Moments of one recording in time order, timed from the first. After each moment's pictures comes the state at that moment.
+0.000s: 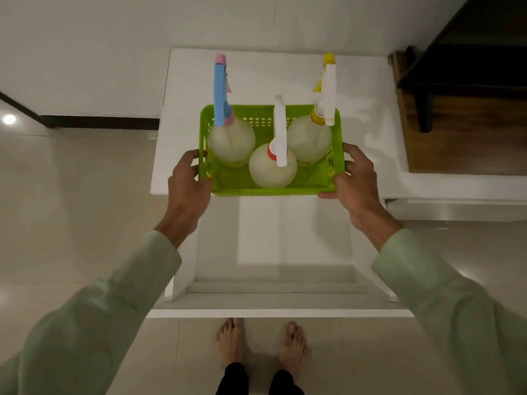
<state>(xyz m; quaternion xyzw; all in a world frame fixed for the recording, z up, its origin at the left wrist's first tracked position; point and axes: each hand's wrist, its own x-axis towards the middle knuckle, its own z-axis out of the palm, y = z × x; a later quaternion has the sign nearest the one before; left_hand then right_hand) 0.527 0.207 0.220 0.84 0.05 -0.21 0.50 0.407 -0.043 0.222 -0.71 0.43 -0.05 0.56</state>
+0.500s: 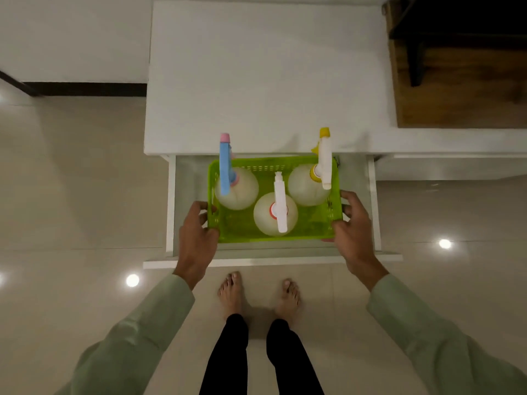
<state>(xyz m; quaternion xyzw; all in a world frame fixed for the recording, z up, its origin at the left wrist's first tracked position) 0.389 0.266 0.181 0.82 0.11 -0.28 0.49 0.260 0.018 0.190 -0.71 0.47 -0.02 0.53</state>
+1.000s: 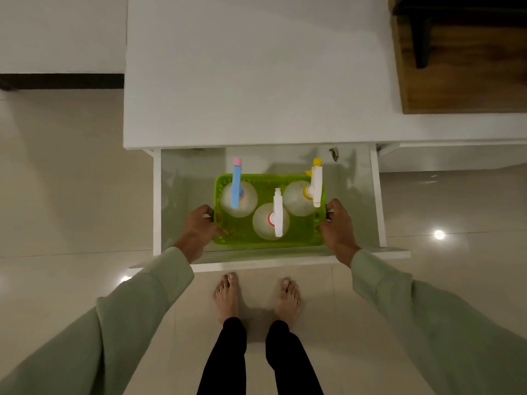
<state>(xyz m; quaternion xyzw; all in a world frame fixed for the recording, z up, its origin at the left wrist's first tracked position) 0.418 0.254 0.084 0.78 0.15 -0.42 0.43 0.261 0.009 0.086 -0.74 0.52 0.08 0.42</state>
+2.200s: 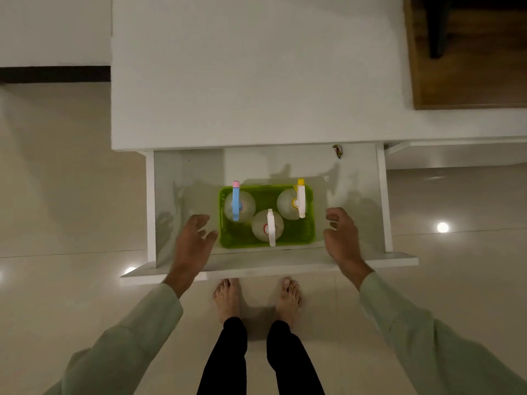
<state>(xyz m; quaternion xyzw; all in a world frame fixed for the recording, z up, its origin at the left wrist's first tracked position) 0.397 0.269 0.081 0.83 0.11 -0.35 0.41 0.254 0.009 0.079 -0.71 0.53 0.08 0.45</state>
